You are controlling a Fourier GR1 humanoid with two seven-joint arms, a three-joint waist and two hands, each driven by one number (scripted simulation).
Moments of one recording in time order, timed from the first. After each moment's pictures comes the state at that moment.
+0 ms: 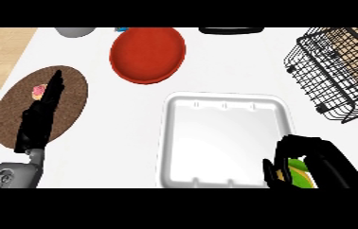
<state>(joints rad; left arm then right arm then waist) -0.12 0.44 -0.10 -1.44 0.03 0.25 0.05 0.12 -0.43 0.27 -2.16 0.53 0.18 0.32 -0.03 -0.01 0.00</state>
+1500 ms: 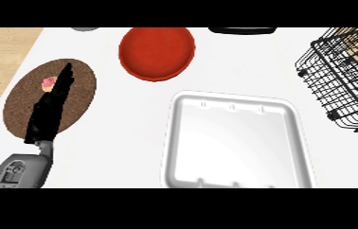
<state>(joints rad) -0.18 0.37 -0.06 -1.44 -0.05 0.19 0.07 -0.38 -0.84 -0.30 -1.66 0.43 0.28 0.05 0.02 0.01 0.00</state>
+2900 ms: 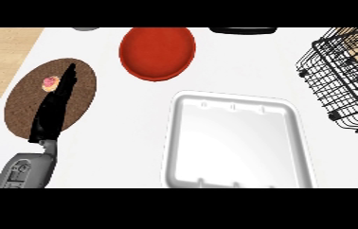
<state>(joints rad) -0.19 0.32 -0.03 -1.42 -0.10 0.15 0.07 -0.78 -0.87 -0.23 -0.52 0.68 0.21 -0.52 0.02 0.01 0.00</state>
